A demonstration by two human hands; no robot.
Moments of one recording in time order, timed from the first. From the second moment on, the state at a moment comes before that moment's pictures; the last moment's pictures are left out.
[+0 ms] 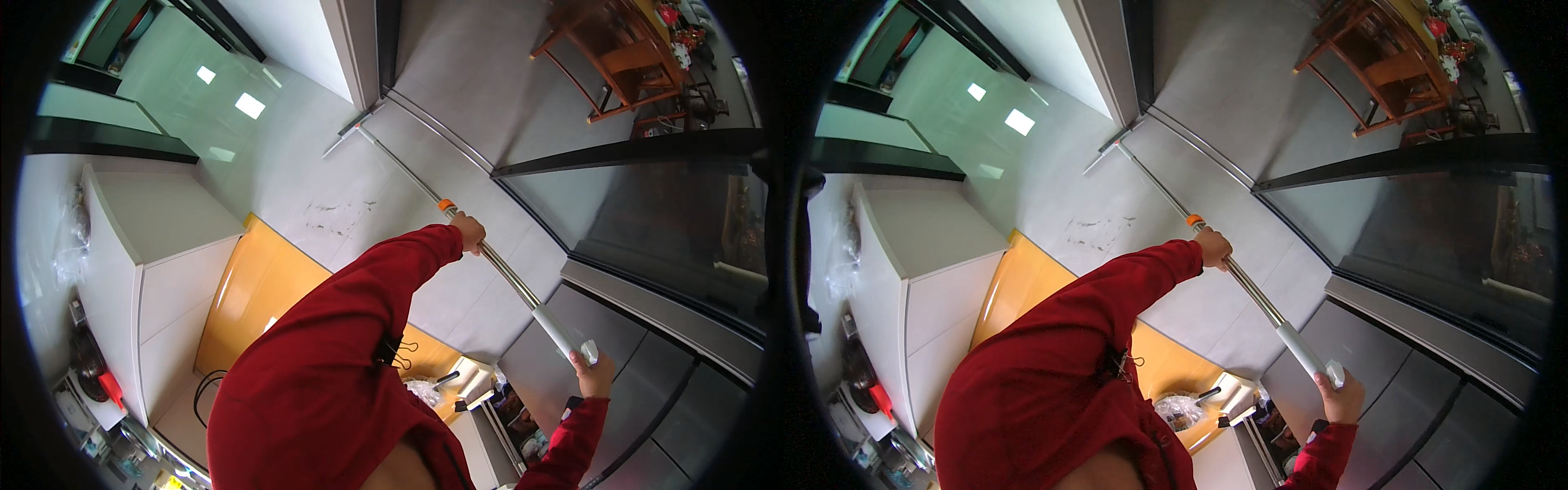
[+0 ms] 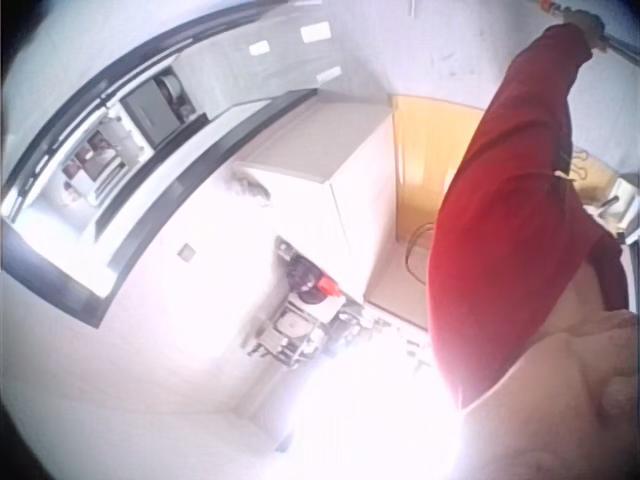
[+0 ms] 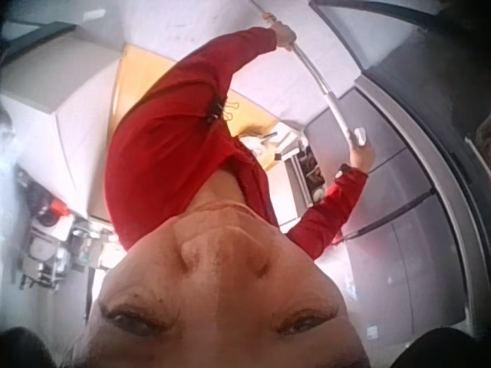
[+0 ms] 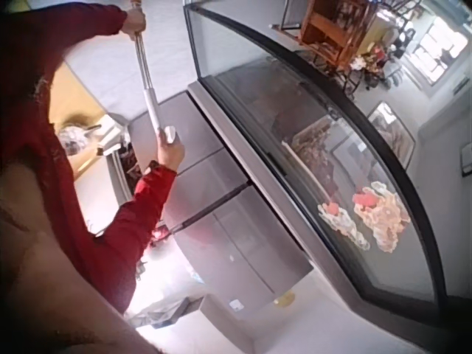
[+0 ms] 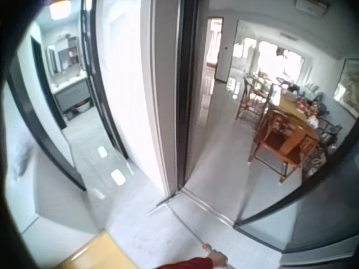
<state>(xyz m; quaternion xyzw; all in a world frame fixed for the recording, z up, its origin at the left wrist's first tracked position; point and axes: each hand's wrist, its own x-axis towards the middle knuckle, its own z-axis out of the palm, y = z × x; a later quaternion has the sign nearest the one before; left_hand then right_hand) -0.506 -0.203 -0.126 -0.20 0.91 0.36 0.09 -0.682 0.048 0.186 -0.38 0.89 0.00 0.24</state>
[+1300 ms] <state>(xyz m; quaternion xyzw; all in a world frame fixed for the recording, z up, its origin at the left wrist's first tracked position) -0.277 0.020 -0.168 -0.14 0.90 0.33 0.25 -0.456 0.326 0.124 -0.23 0.85 -0.10 0.46</state>
